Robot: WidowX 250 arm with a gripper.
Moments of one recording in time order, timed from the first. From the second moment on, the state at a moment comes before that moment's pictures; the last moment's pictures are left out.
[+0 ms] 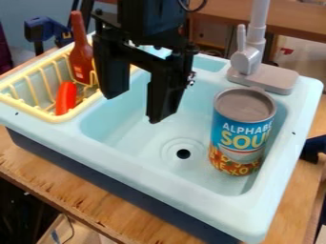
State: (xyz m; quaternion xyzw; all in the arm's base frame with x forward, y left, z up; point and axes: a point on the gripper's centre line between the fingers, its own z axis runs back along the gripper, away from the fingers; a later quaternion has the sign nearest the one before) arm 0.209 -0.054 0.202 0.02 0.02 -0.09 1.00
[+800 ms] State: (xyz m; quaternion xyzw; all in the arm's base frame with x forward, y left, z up) arm 0.270 -0.092 0.199 -0.06 -0.06 -0.11 0.99
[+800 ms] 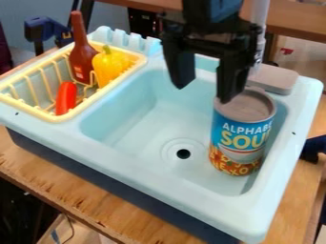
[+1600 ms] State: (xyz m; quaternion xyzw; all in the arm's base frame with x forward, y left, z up) arm 0.322 -0.121 0.171 -0.02 -0.07 -0.10 0.99
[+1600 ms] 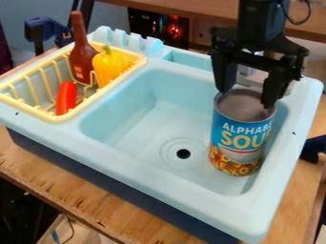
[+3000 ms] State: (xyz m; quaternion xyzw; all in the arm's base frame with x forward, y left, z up) arm 0.350 -0.122 0.157 0.03 -0.08 -0.03 1.00
